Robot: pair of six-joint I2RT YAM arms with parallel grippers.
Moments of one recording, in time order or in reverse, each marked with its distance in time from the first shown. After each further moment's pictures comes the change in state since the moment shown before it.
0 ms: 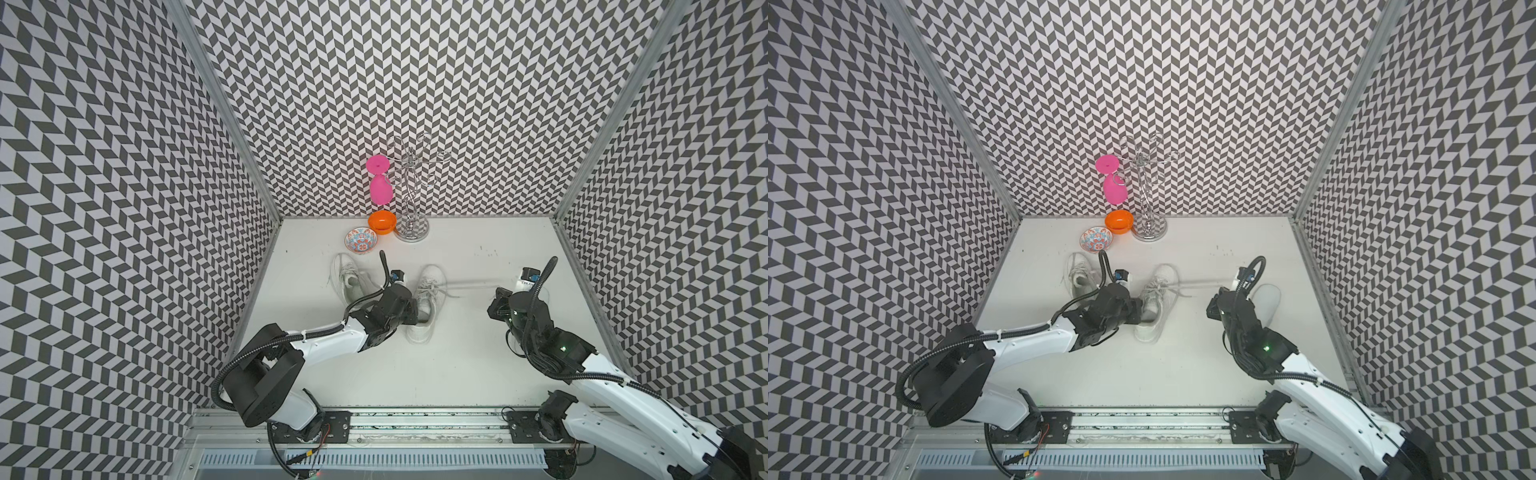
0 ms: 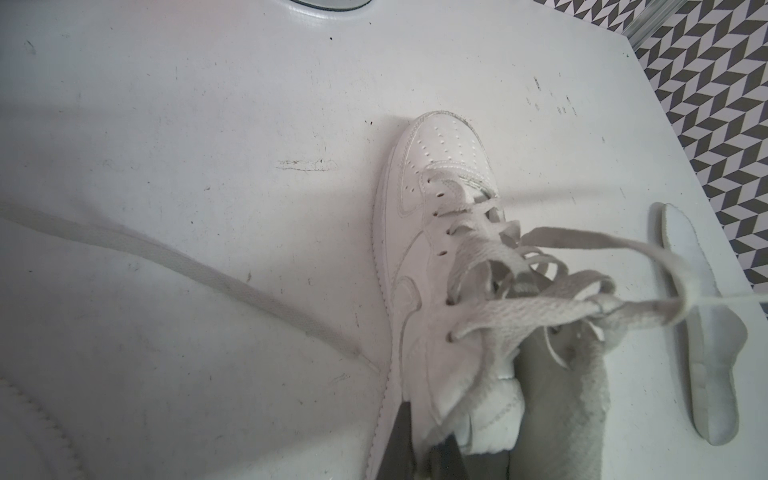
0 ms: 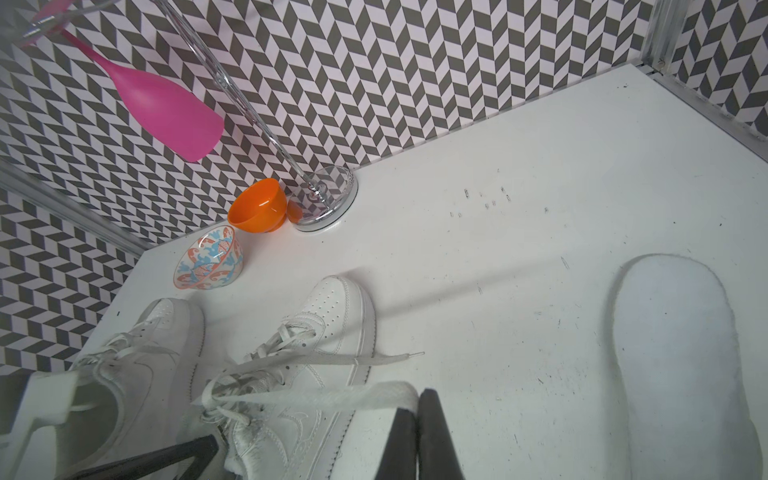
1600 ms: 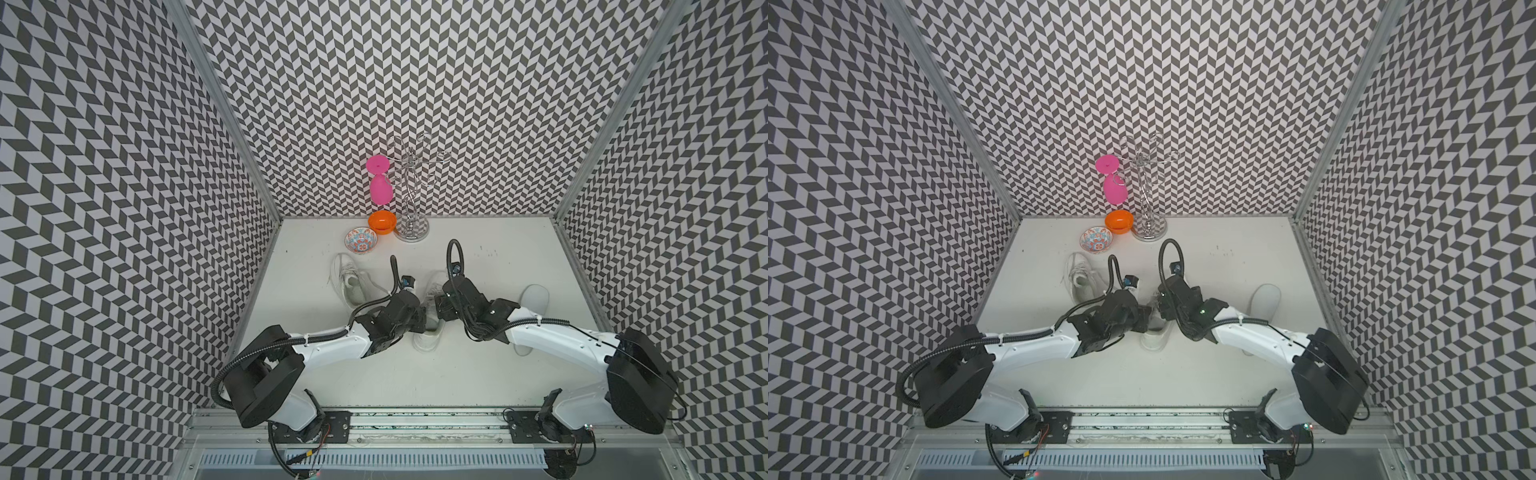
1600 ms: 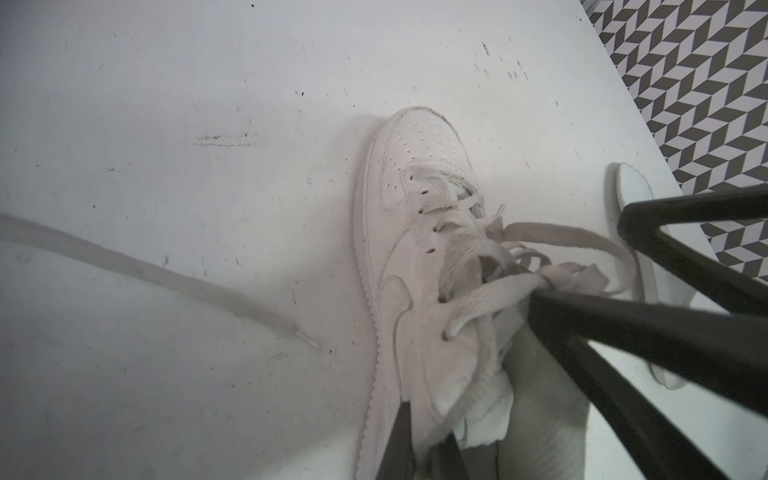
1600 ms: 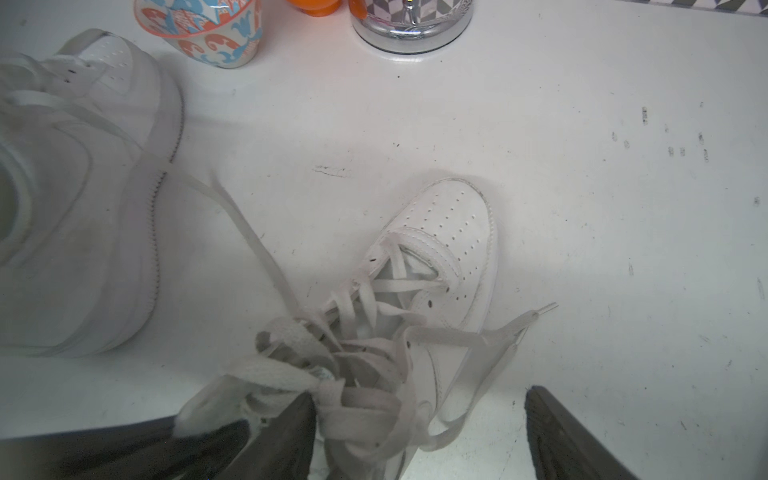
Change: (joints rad) left arm -0.092 -0.003 0.000 0.011 0.017 0.007; right arm 0.166 0.596 0.304 -0.043 -0.101 -0.225
